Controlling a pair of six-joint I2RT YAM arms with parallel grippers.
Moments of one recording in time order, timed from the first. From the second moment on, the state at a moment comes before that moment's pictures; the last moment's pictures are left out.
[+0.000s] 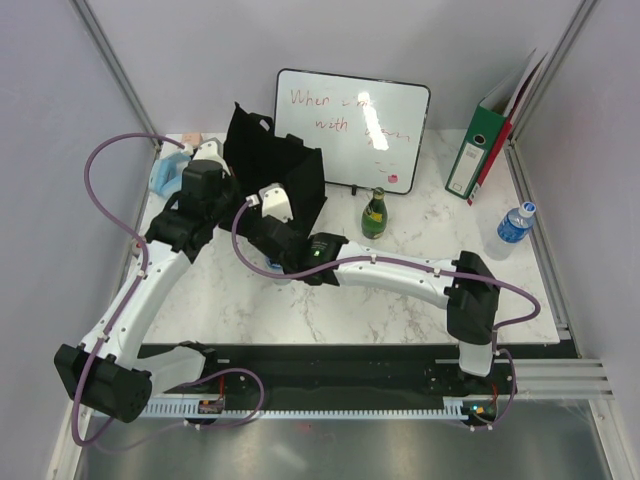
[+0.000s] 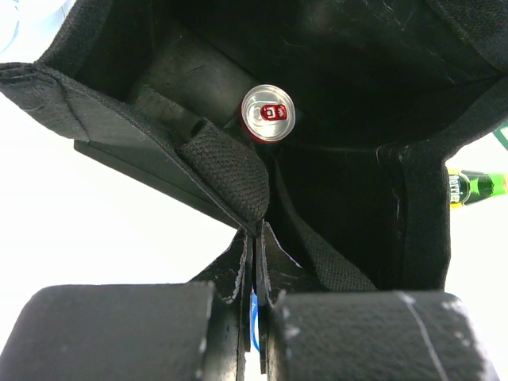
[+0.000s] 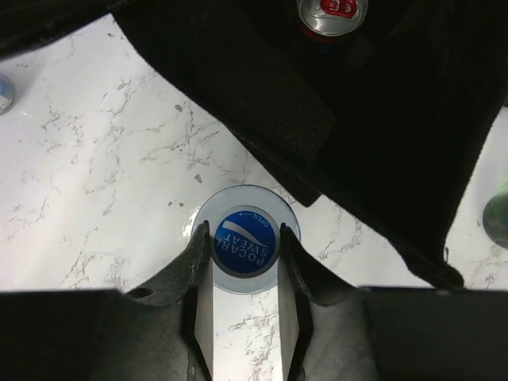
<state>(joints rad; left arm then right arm) -0.33 1.15 1.17 -0.55 -0.15 -0.48 1.18 1.88 1.66 -0.43 0.63 0.46</state>
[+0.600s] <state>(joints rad) -0.33 1.15 1.15 -0.55 -0.15 -0.49 1.18 1.70 1.73 -0.59 0.48 0.33</state>
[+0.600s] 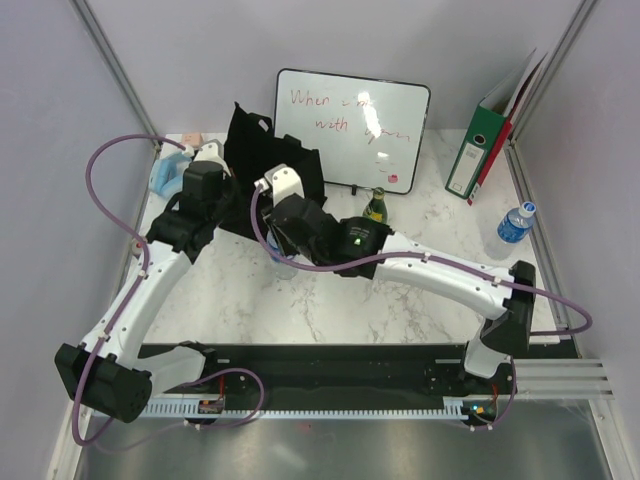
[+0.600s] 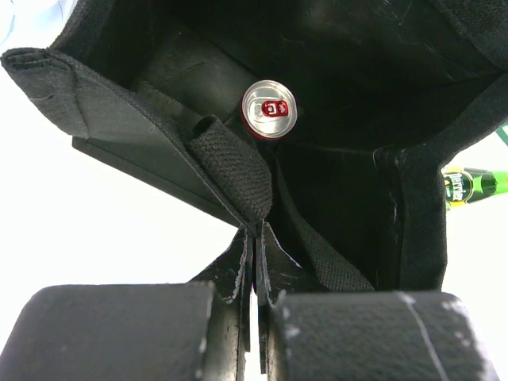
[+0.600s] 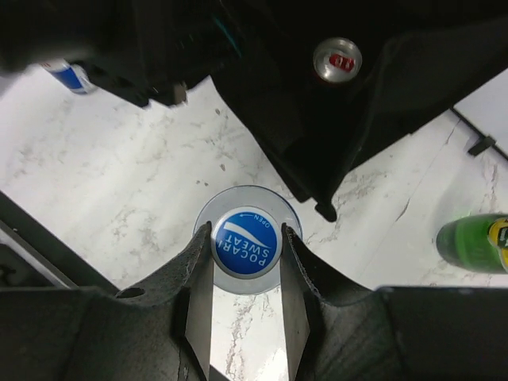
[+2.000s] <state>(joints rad) -0.33 1.14 1.13 -0.52 -0.12 -0.50 1.05 1.95 2.30 -0.30 0.54 -0.05</state>
